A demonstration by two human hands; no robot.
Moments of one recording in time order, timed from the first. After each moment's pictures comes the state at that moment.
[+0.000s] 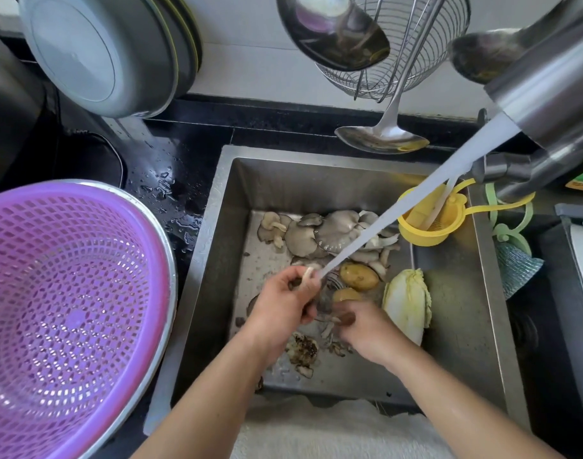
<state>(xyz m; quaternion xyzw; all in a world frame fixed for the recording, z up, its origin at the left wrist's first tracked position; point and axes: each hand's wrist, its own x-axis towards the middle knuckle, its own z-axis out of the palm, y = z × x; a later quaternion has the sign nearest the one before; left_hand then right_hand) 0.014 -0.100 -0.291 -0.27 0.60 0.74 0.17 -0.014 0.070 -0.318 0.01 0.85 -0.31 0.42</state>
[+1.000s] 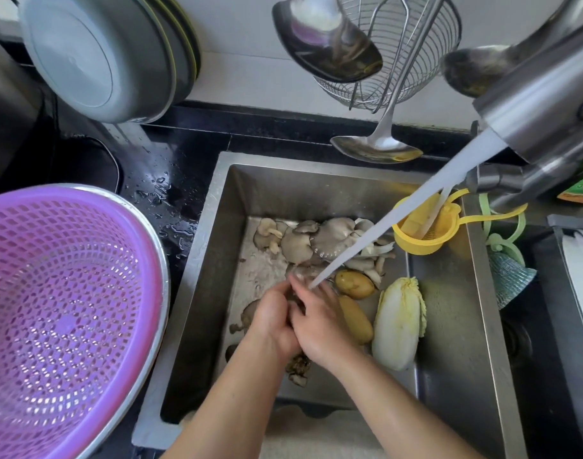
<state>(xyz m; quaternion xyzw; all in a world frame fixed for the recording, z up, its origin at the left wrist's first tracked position) -0.005 -0.087 -0.319 -0.49 0.15 0.84 0.17 -0.007 0.004 -0.303 -0.04 0.87 -0.38 0.31</state>
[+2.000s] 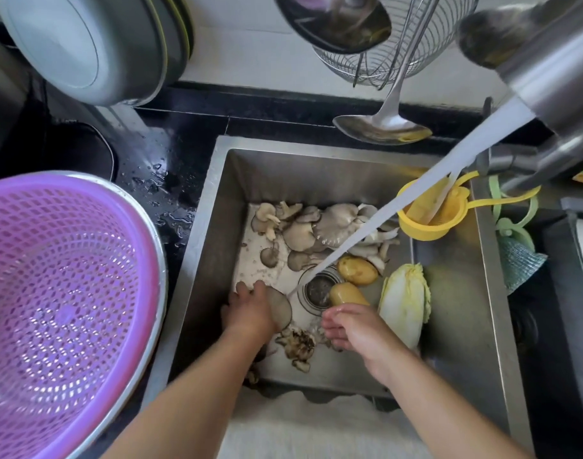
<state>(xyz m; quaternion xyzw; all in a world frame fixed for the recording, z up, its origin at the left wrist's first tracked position) 0.017 -0.135 -0.393 -0.21 0.90 0.10 0.37 -0.003 0.058 -0.328 0.27 0.69 -0.55 0.40</state>
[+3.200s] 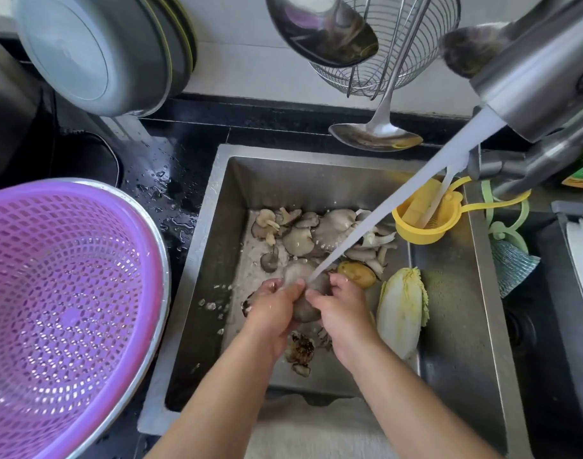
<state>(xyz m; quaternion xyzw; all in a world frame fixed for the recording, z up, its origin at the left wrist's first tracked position) 0.010 -0.096 -0.329 -0.46 0.48 0.73 0.16 -0.008 0.016 -0.312 0.24 0.69 -0.63 0.26</state>
